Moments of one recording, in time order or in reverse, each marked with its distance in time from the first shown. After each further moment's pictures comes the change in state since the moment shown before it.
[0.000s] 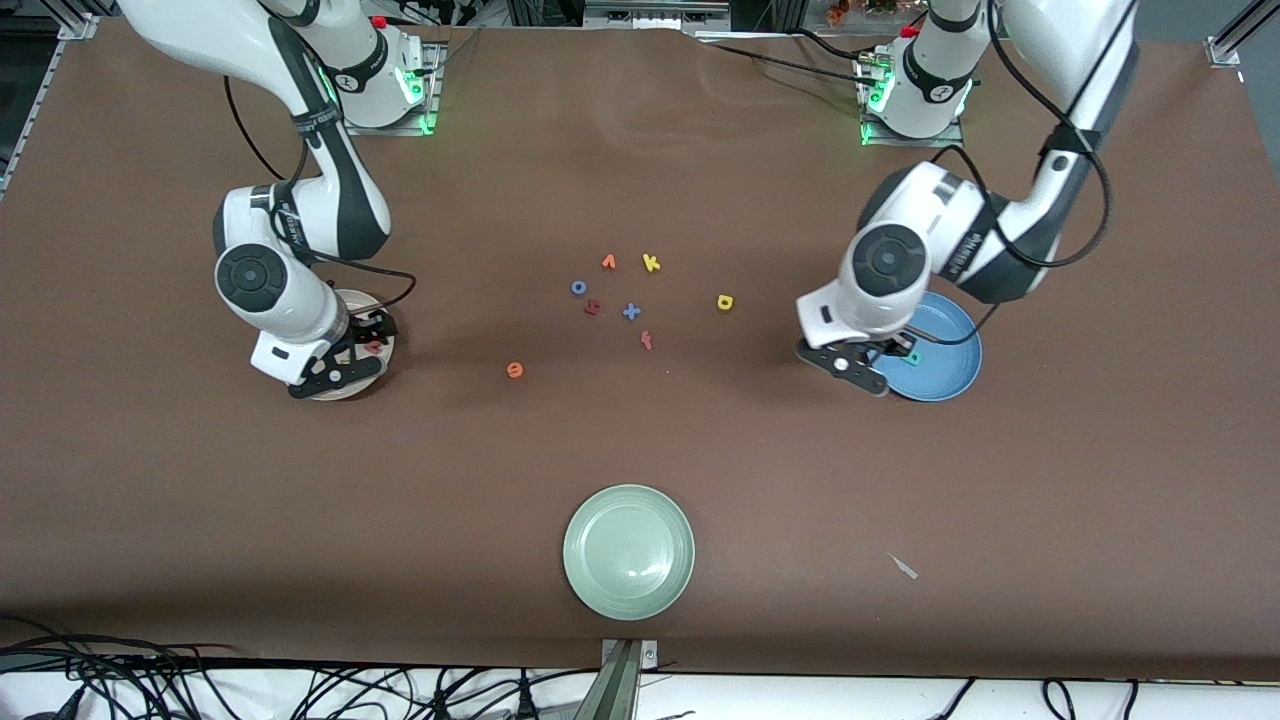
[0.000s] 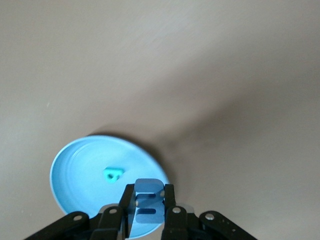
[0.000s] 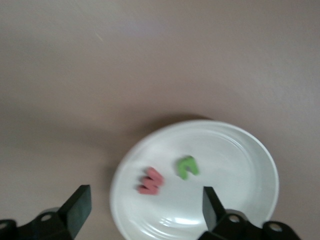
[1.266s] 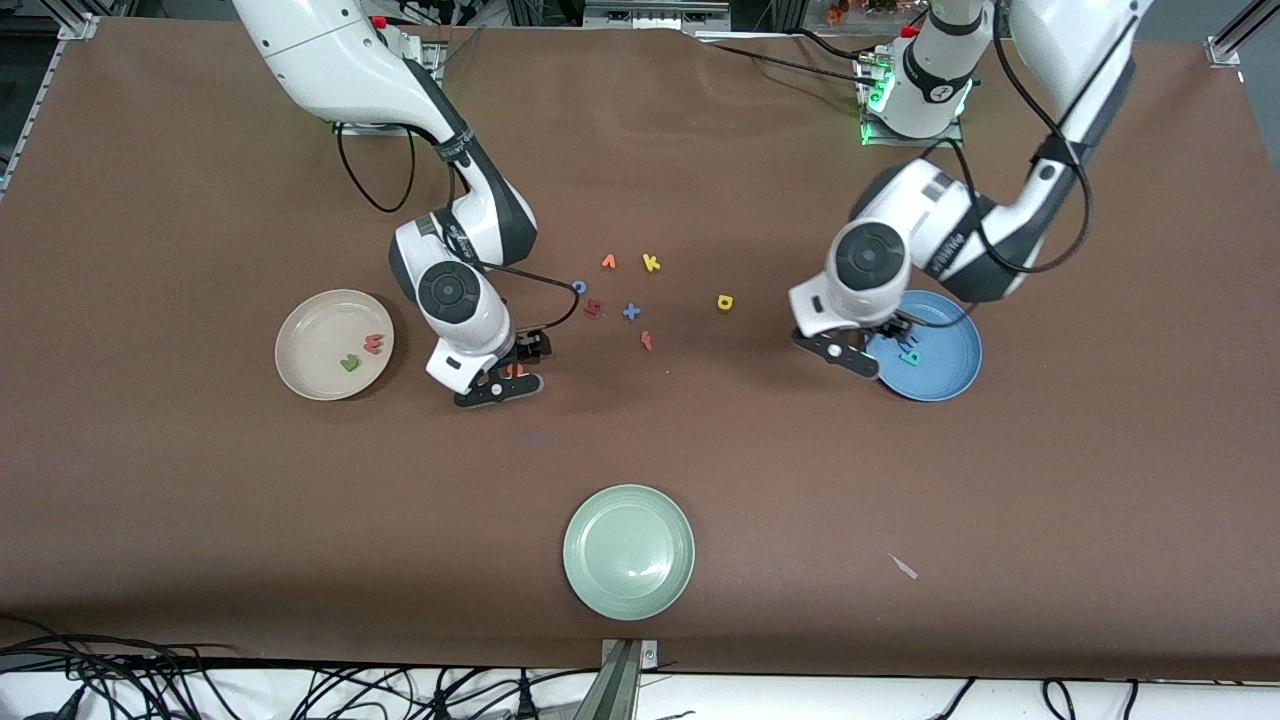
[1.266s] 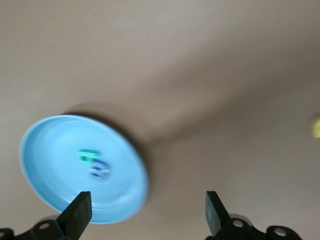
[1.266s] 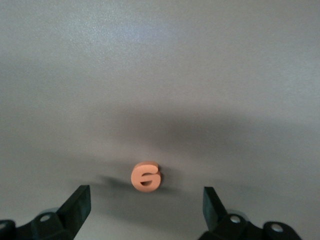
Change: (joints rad) left arm 0.096 0.031 -0.239 -0.018 0.052 -0.062 -0.234; right arm 0.109 0.267 0.182 0.225 0.059 0.097 0.362
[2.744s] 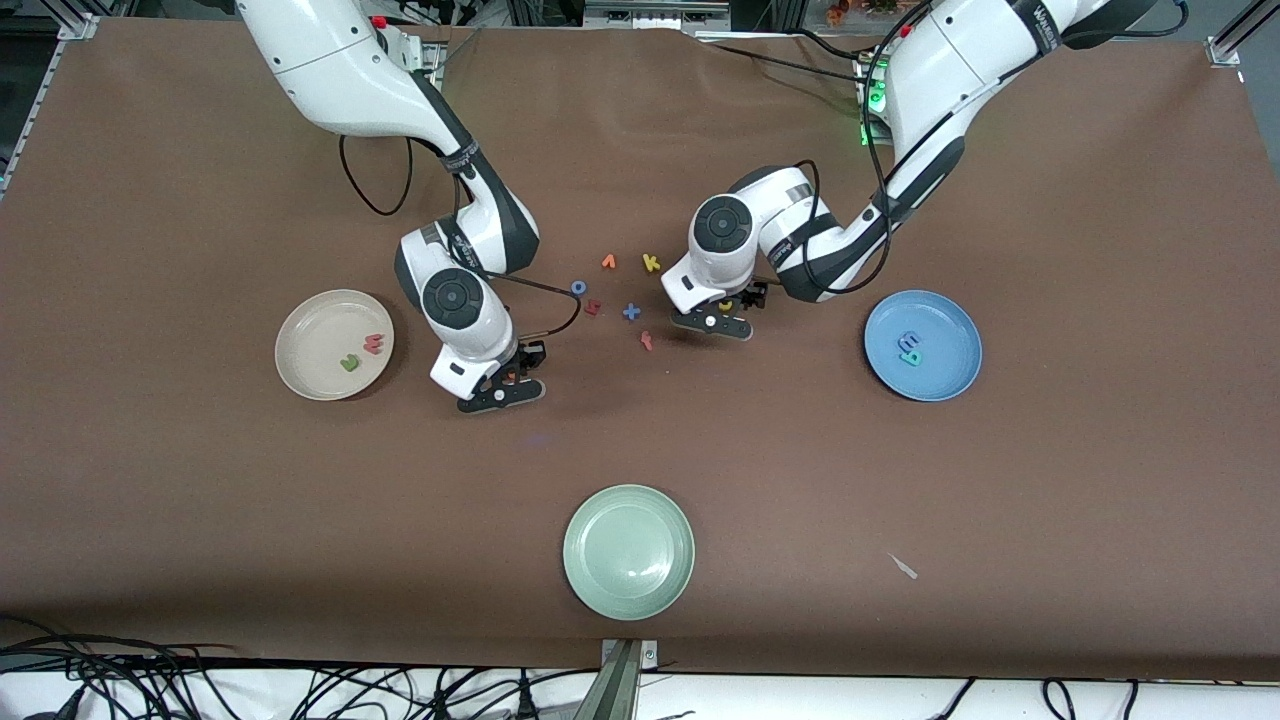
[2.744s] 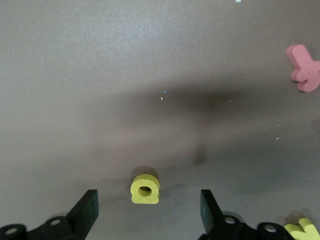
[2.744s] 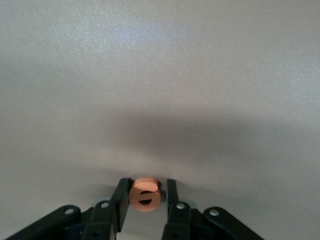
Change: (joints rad) left arm -0.229 0.267 0.009 -0.012 0.082 0.311 -0.498; right arm 0.001 0.032 -0.006 0.011 -0.001 0.040 -0.005
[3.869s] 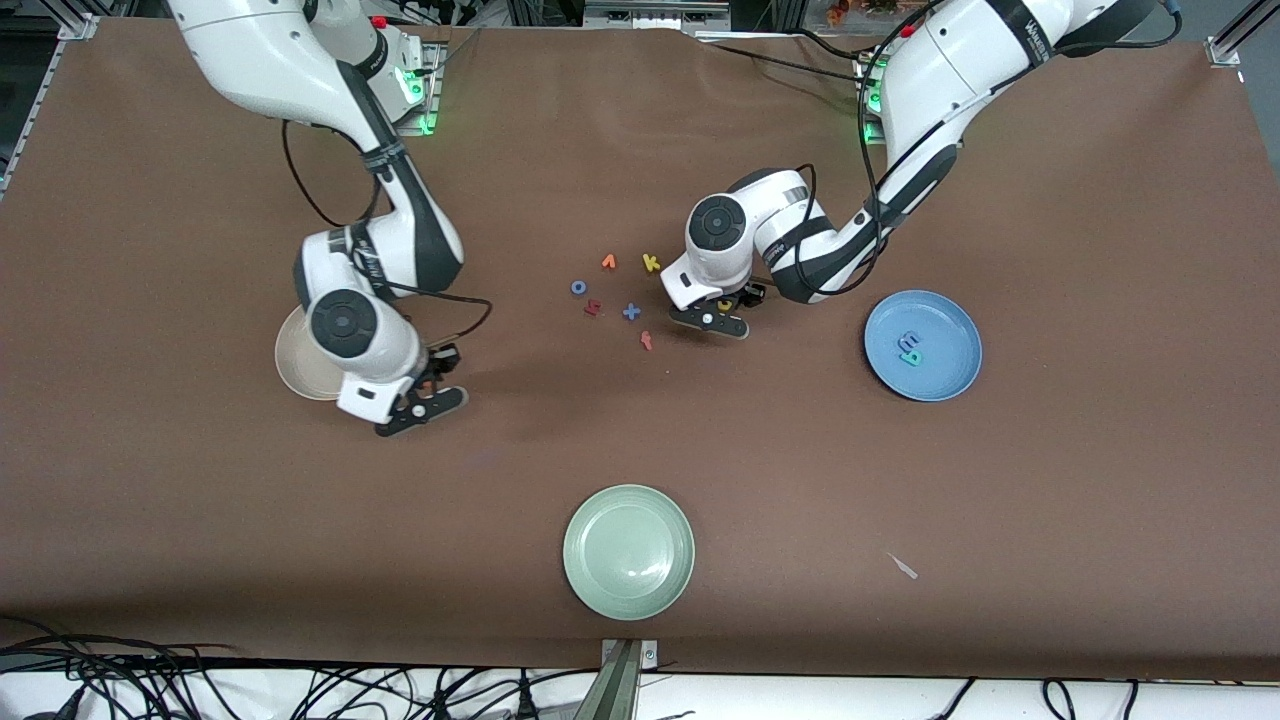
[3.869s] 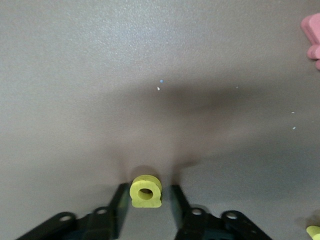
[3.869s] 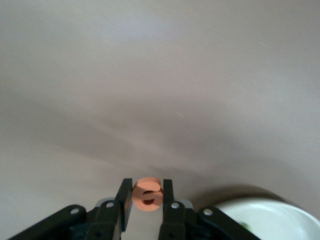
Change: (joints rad) left arm -0.001 0.020 -0.006 -0.013 0.054 0.003 0.001; right arm -0.072 -0.128 -0.147 -0.013 0.000 -0.213 -0.438
